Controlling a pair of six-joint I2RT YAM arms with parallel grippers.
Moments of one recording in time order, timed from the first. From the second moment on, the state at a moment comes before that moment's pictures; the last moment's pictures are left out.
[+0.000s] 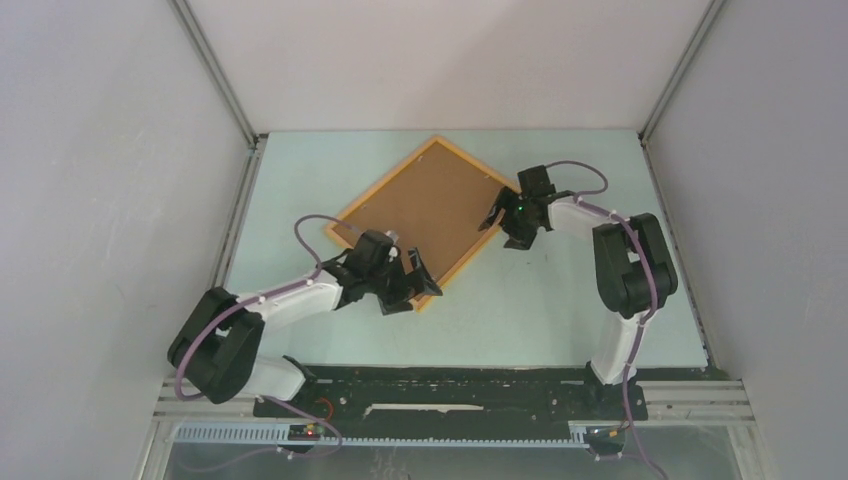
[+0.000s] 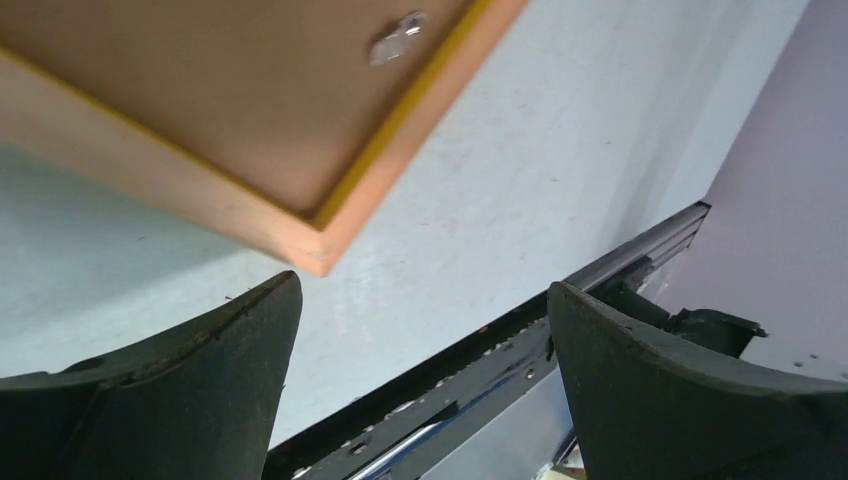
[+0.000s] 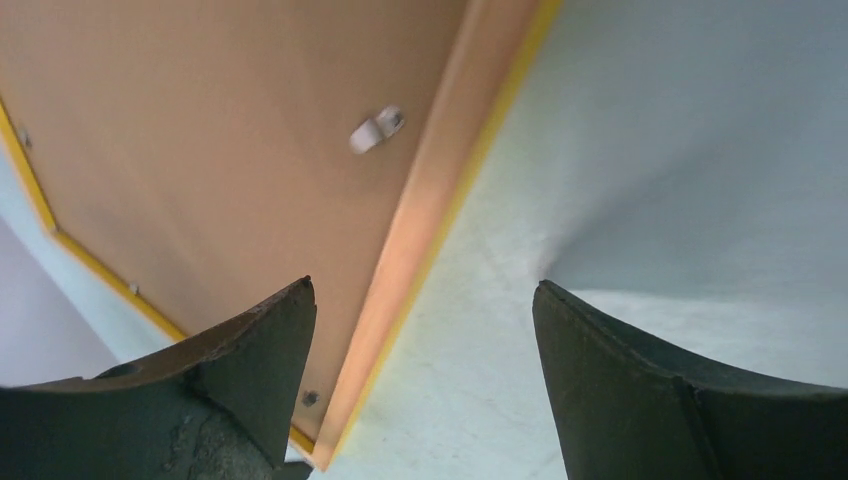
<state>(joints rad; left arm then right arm) -0.59 1.38 0.63 -0.16 0.32 -0.98 0.32 1.89 1.19 -0.29 -0.24 0.82</state>
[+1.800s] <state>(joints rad) -0.03 1.35 1.08 -0.53 0.46 -0.52 0.28 1.84 1.18 -0.51 -0.14 0.27</state>
